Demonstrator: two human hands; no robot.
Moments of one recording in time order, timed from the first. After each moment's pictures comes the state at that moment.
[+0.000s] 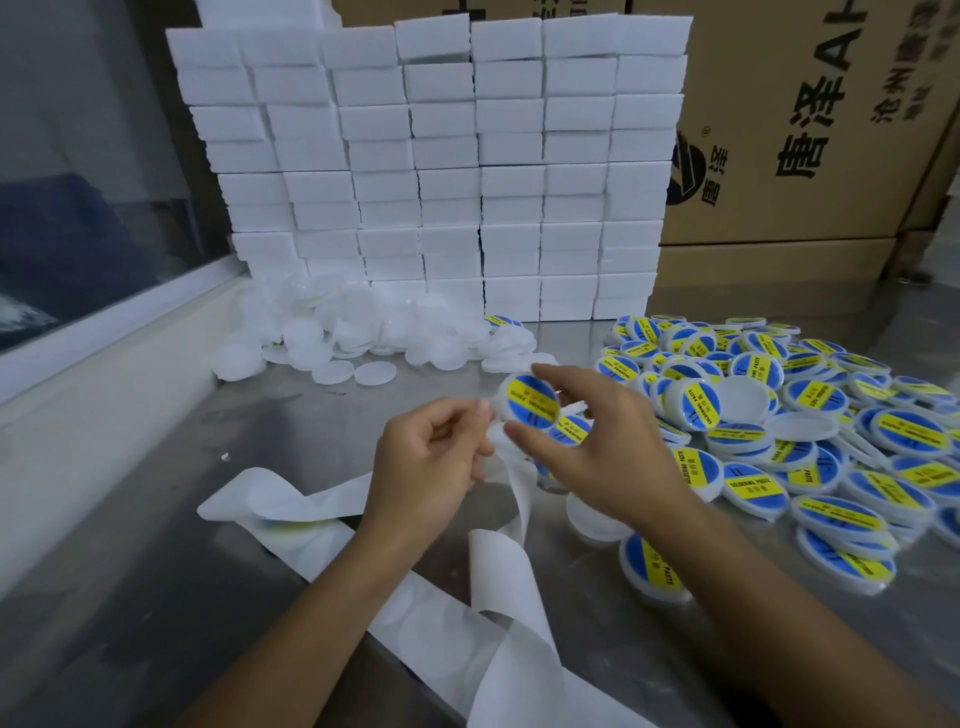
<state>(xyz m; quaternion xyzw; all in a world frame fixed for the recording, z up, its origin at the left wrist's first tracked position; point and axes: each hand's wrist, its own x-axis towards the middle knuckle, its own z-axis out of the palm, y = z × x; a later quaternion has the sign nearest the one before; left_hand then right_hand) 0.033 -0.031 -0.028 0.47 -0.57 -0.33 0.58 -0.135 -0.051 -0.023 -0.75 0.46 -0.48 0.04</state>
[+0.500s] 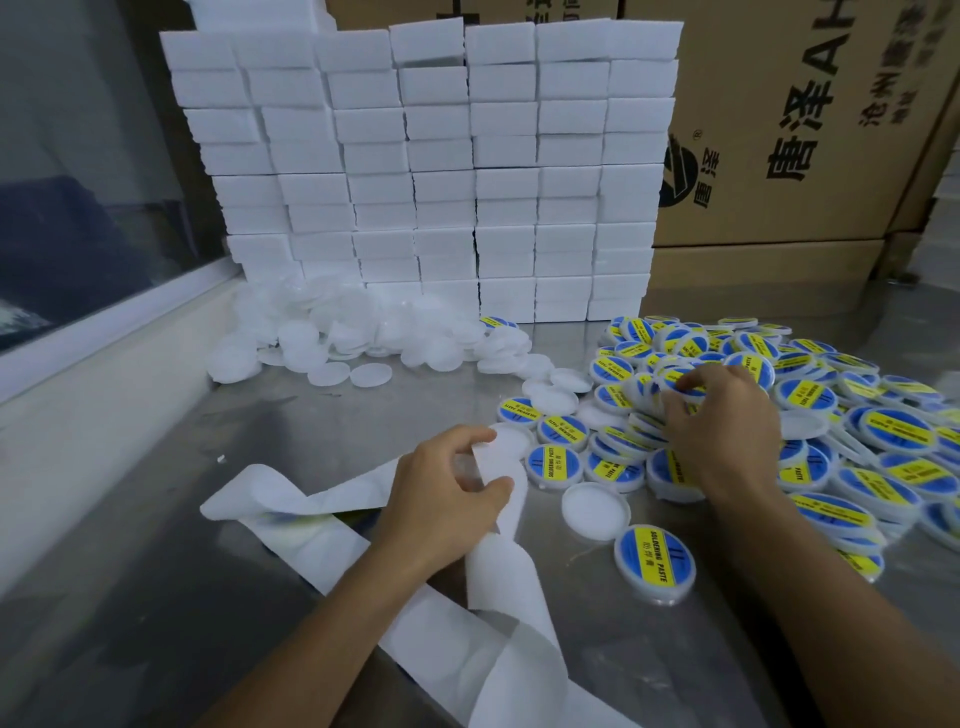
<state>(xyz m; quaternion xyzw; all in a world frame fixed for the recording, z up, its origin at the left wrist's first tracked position) 0.031 -0.032 -0.046 0.60 -0.64 -0.25 0.42 -0.222 -0.089 -0.041 -0.55 0.71 -0.42 -0.09</state>
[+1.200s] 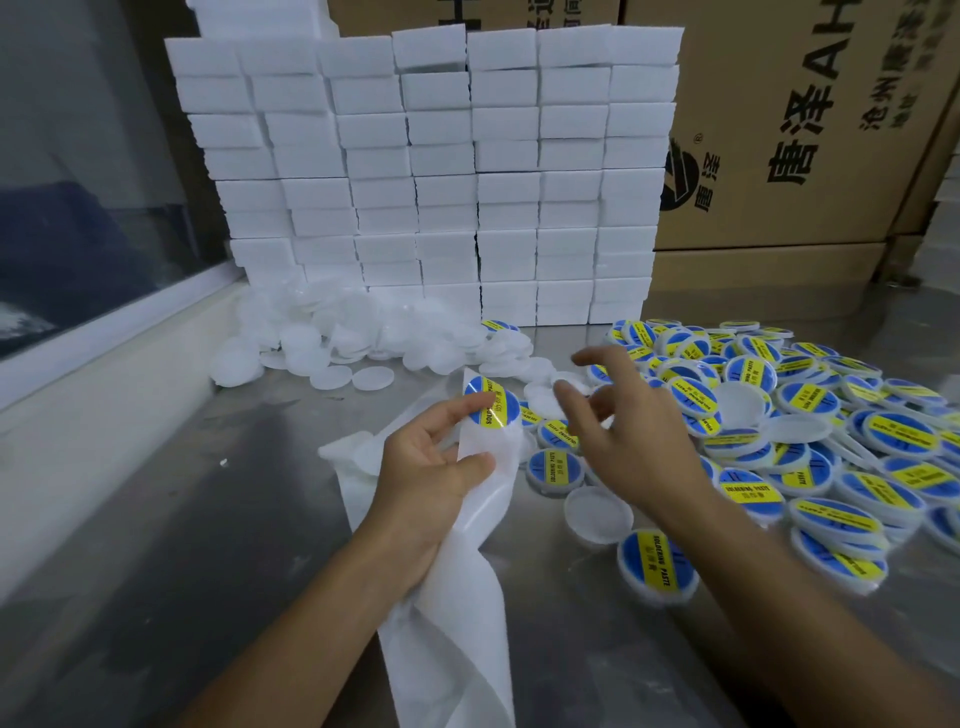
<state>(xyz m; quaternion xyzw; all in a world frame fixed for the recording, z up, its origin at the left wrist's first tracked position) 0.032 -0.028 -0.030 0.40 -0.50 -0.49 0.59 -0.150 -0.054 -0.015 -0.70 0.53 -0.47 0.06</state>
